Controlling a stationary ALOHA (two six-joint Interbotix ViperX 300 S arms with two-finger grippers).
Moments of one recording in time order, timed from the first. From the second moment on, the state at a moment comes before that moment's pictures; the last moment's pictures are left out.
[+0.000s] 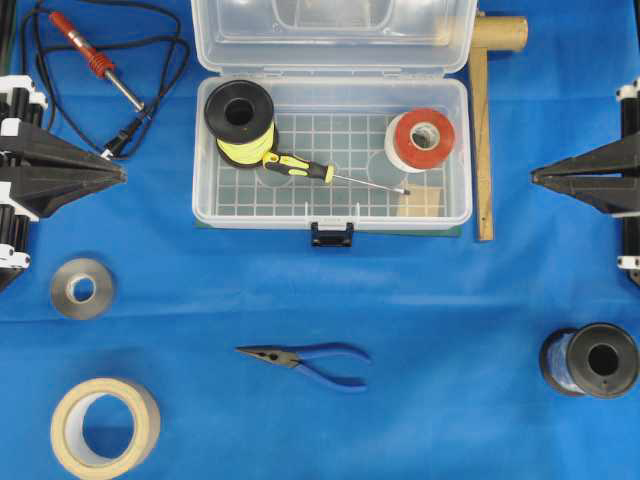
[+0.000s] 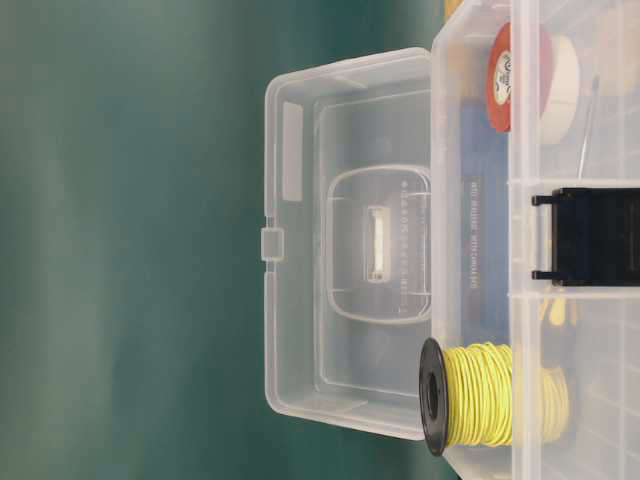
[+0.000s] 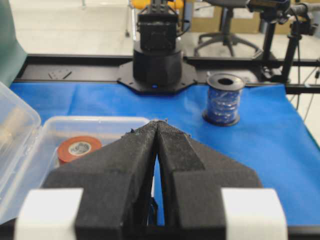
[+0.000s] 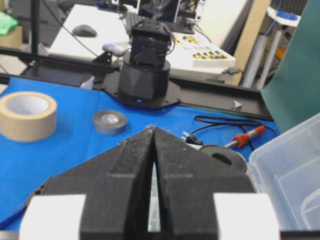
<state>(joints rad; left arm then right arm) 0.00 -0.97 1.18 0.00 -0.29 0.00 0.00 -0.96 1.17 0.00 -0.29 0.00</state>
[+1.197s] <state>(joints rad) 0.00 -0.97 1.18 -0.03 -0.32 0.00 -0.22 0.25 0.11 0.01 0.67 0.45</state>
